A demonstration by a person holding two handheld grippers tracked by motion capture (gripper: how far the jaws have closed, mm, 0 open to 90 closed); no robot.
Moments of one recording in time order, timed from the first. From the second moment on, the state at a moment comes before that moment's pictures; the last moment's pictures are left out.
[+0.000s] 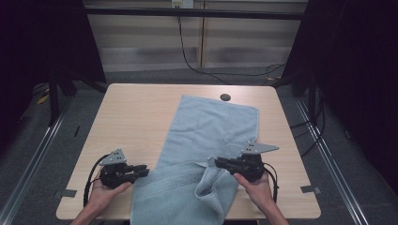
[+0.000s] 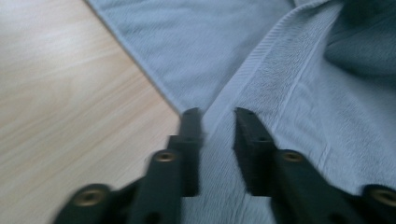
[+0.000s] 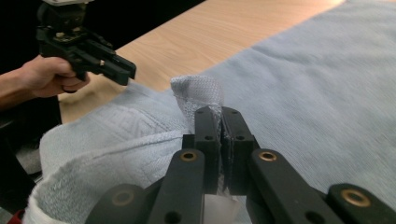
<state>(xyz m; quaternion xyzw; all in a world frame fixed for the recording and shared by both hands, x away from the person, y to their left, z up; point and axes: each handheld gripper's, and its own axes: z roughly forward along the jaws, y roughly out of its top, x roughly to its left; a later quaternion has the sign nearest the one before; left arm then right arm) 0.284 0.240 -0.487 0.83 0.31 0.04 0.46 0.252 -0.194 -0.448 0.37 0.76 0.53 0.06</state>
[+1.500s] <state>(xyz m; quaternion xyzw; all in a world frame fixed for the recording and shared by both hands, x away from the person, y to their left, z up) 0.193 0.238 -0.456 0.81 0.19 -0.06 0.54 0.151 -0.228 -0.421 0.32 0.76 0.56 0.05</state>
